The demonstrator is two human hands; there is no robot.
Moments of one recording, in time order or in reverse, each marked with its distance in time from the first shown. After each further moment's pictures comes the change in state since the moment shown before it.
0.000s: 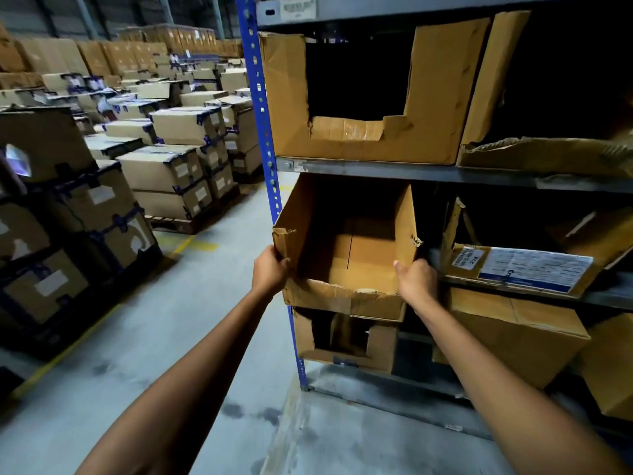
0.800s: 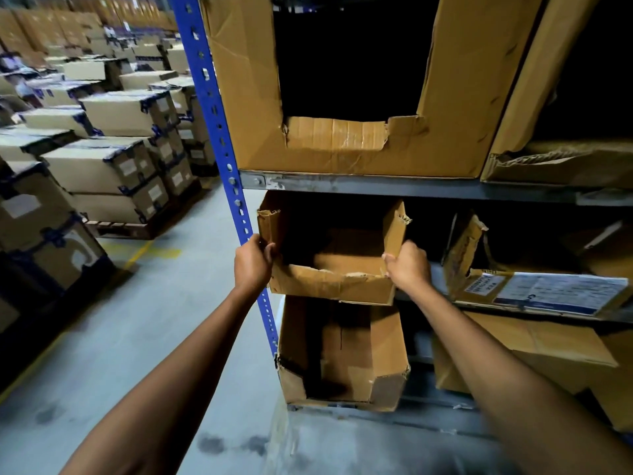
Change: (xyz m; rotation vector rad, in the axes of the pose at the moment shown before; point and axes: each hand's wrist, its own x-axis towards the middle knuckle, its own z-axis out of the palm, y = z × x) left_hand 0.169 -0.002 0.051 0.104 0.074 0.215; right_hand 0.136 -0.047 0.054 -0.204 0.001 -0.034
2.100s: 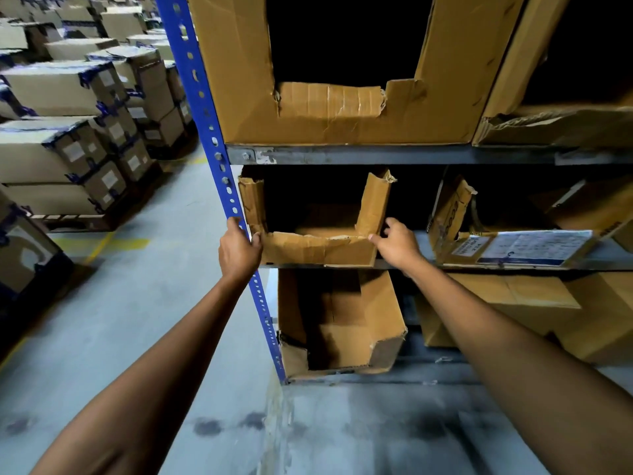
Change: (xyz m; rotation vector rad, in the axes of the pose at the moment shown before) left_hand -0.001 -0.026 -0.007 0.017 -0.047 -0.056; right_hand -0.004 0.014 0.026 0.154 -0.109 -0.013
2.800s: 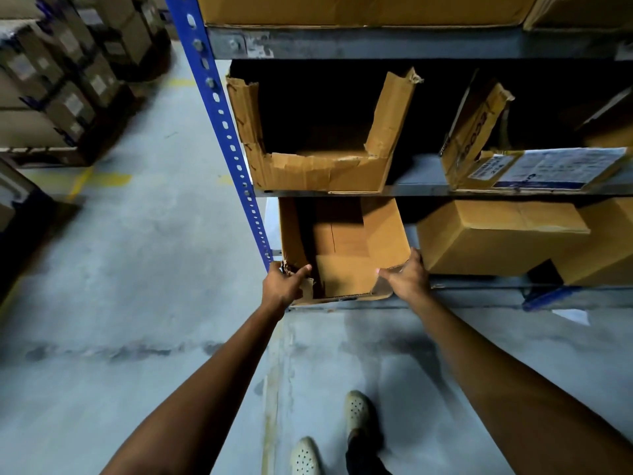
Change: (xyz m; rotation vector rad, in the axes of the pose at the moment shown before) left_hand -0.160 -0.102 0.073 -0.338 -0.475 -0.505; right_hand -0.114 0.152 0.101 0.021 0.014 0.428
